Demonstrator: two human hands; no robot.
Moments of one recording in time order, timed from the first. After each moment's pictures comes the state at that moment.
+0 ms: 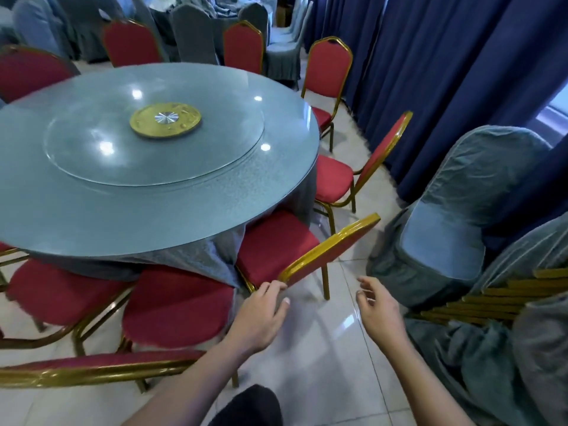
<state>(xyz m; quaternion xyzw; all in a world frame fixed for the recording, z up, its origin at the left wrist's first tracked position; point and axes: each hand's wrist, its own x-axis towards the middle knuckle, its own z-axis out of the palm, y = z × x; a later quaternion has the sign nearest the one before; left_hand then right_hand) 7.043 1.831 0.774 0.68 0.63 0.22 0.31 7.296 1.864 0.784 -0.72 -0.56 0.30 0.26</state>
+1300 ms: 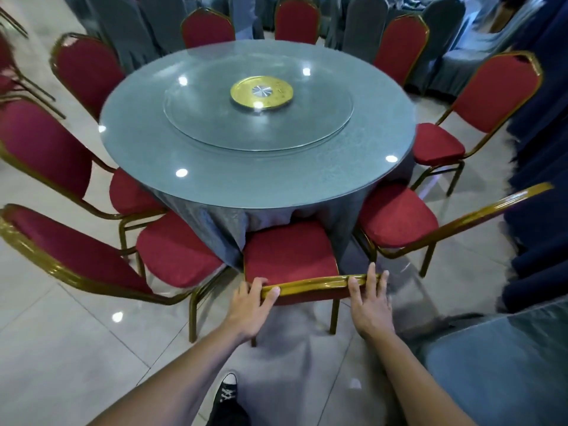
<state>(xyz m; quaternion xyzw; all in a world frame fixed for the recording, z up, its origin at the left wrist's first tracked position) 7.285 2.008 0.732 0.30 0.88 0.22 0.31 7.468 2.195 0.731 -0.51 -0.79 0.34 0.02</state>
